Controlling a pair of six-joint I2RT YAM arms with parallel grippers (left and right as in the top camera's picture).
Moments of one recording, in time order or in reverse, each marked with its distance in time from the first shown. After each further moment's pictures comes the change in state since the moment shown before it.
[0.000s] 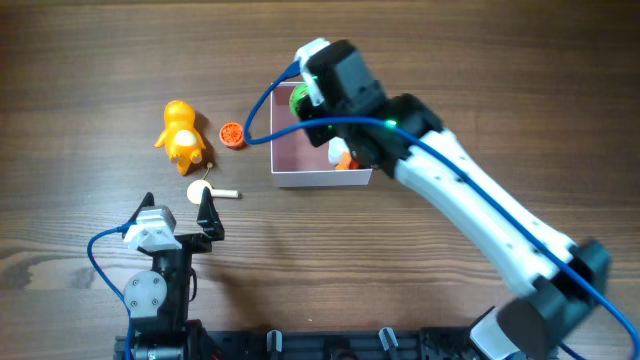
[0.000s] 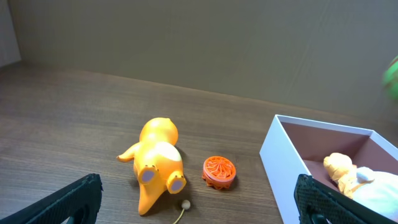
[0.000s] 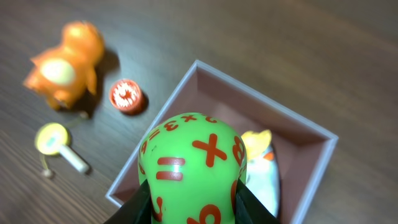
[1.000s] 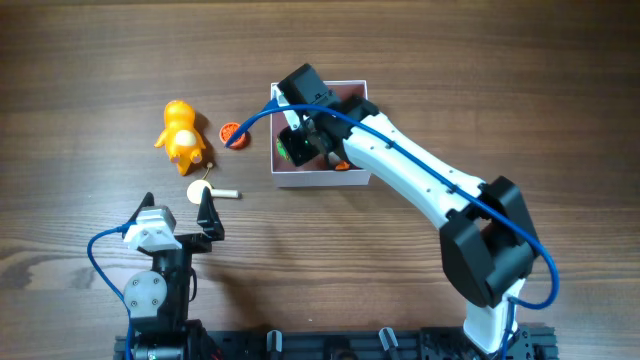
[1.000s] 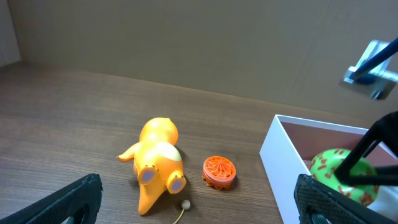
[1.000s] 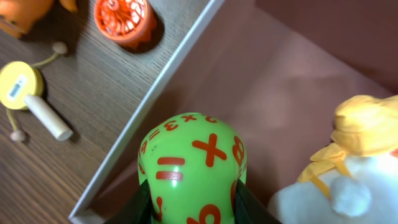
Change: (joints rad) left arm 0.000 0.000 0.000 0.000 0.000 0.000; right arm 0.005 0.262 0.000 0.006 -0.162 0.000
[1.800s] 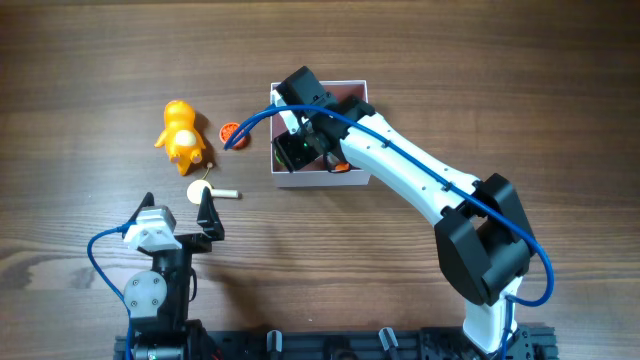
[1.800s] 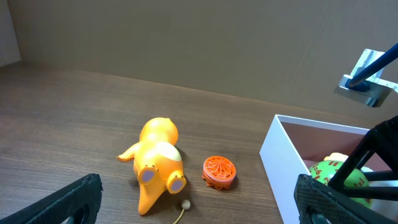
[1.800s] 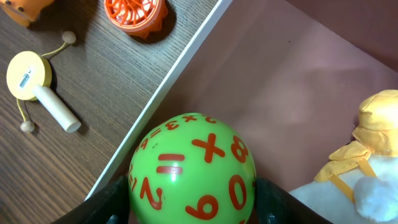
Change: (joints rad) left arm 0.000 0.000 0.000 0.000 0.000 0.000; right arm 0.003 0.007 0.000 -0.012 -0.037 -0.003
